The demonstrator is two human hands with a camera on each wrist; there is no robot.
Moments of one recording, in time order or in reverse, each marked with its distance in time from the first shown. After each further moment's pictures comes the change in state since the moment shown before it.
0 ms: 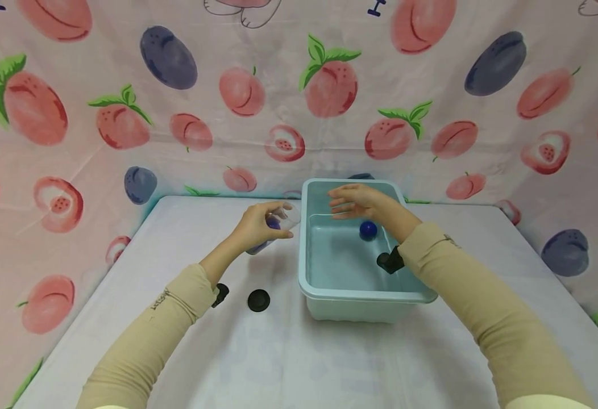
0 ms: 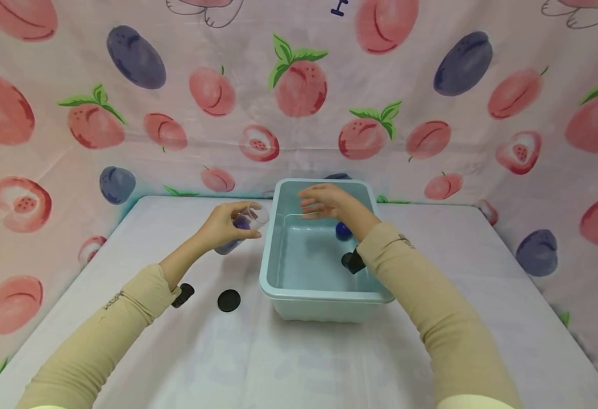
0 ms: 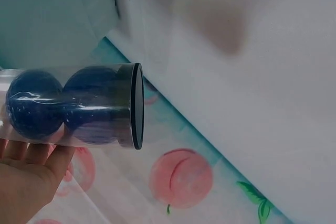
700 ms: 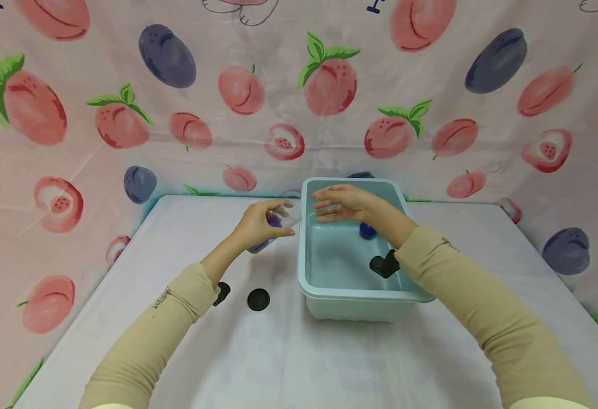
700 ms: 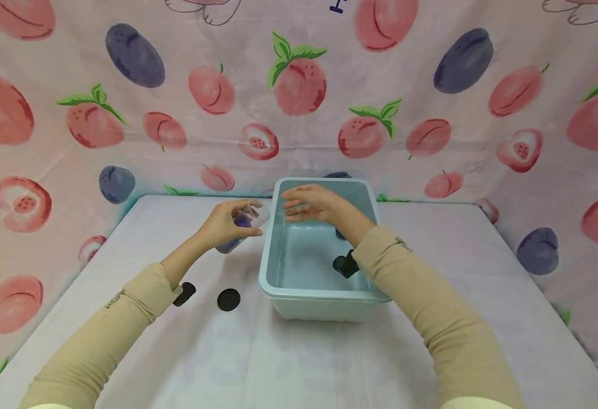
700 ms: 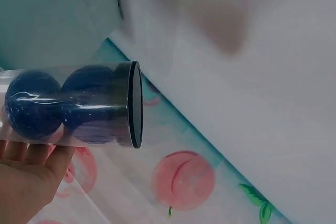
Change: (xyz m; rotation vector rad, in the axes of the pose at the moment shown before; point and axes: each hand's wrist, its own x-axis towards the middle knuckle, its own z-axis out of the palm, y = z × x) left_hand 0.001 0.004 0.002 -0.028 0.014 0.023; right_hand -0.010 -0.003 0.026 -0.006 -0.096 -0.042
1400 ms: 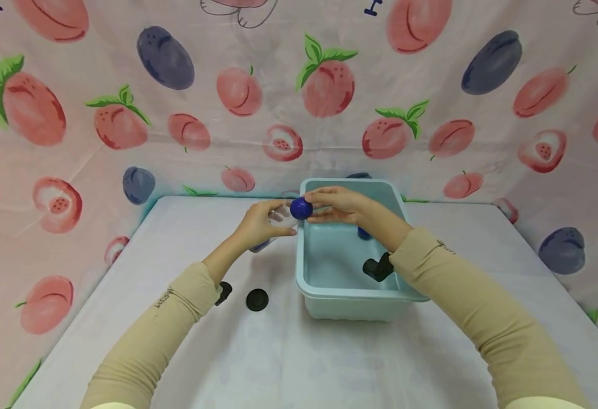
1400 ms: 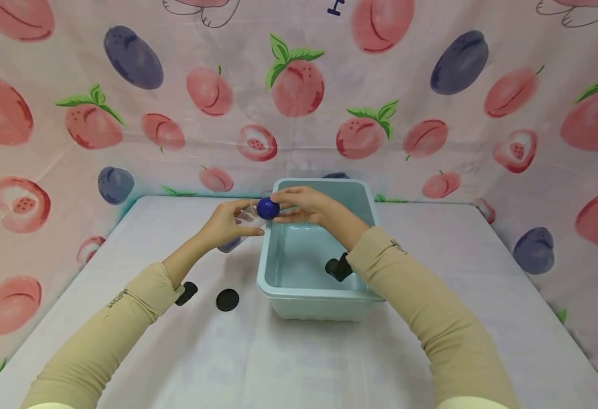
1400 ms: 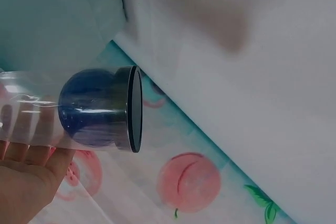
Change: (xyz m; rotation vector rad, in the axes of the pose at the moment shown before) left_hand 0.004 0.004 0.002 0.014 -0.031 -0.018; right_hand -0.007 -0.005 0.018 0.069 -0.032 0.005
